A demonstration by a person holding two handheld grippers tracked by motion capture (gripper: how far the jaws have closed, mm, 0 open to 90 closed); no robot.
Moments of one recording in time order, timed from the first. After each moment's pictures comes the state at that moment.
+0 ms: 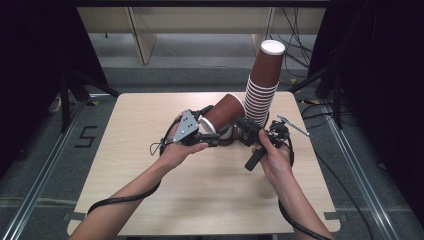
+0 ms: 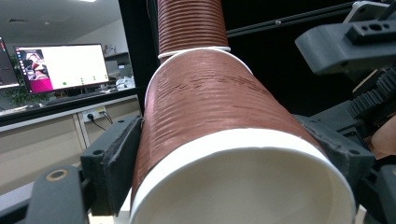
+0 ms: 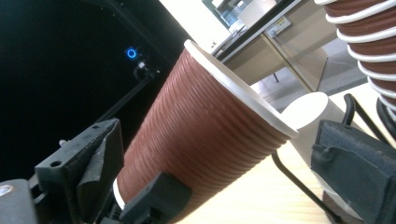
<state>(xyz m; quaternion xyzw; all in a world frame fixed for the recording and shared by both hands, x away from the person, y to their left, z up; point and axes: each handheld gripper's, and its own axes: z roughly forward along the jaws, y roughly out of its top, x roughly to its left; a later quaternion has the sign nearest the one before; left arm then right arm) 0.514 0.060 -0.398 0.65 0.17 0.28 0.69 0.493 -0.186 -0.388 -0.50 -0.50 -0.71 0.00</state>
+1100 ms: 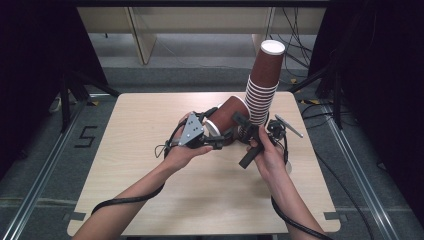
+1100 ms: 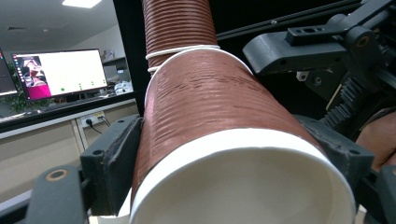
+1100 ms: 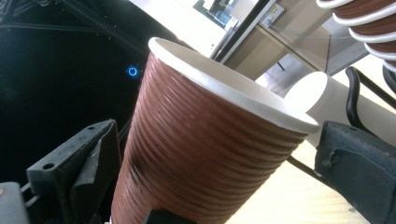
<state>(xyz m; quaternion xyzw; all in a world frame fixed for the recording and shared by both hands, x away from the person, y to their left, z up) 0.510 0.047 -0.404 0.65 0.16 0.28 0.69 0.505 -0.179 -0.399 -0.55 -0.44 -0.71 0.06</state>
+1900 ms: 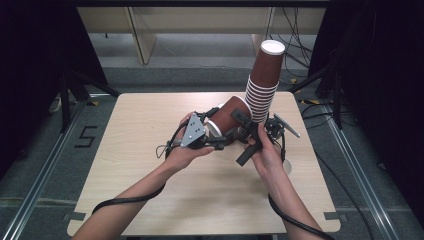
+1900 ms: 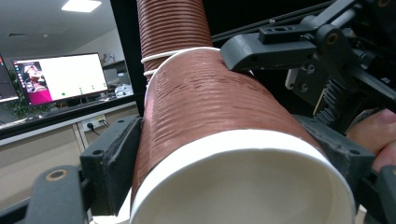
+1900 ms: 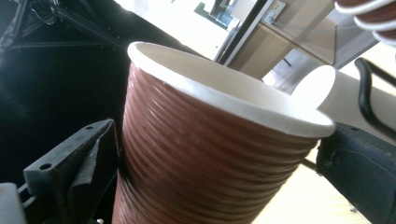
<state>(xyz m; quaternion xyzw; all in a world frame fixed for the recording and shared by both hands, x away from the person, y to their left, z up) 0.507 0.042 -0.403 0.65 0.15 0.29 0.68 0.510 -0.173 -0.401 -0.56 -0.40 -0.72 0.11</state>
